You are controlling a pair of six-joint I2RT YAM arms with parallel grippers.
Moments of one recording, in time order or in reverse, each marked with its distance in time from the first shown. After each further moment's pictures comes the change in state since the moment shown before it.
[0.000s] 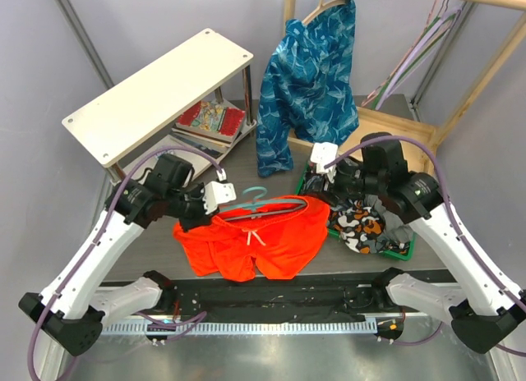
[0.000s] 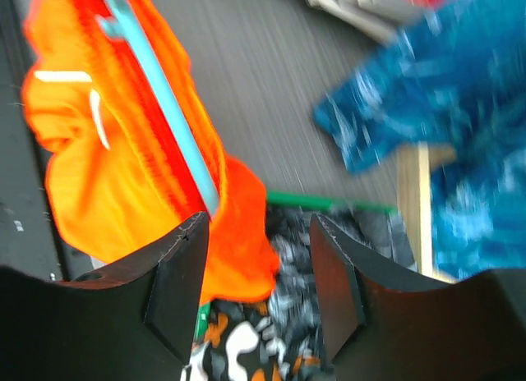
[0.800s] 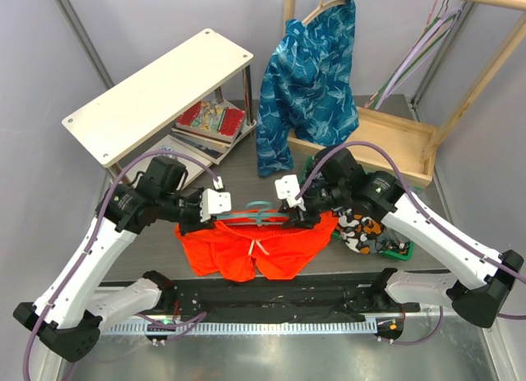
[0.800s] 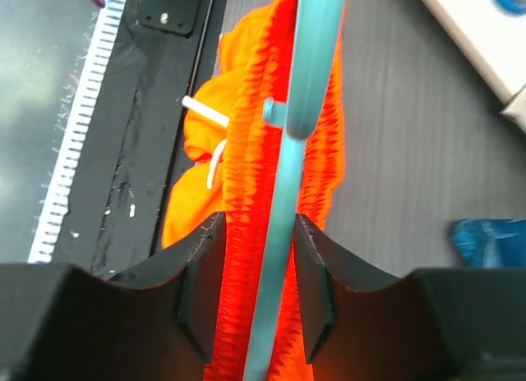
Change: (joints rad) left arm 0.000 -0.055 0.020 -0.024 0.176 0.134; right arm 0.254 0.148 0.012 -0.019 -0.258 -0.119
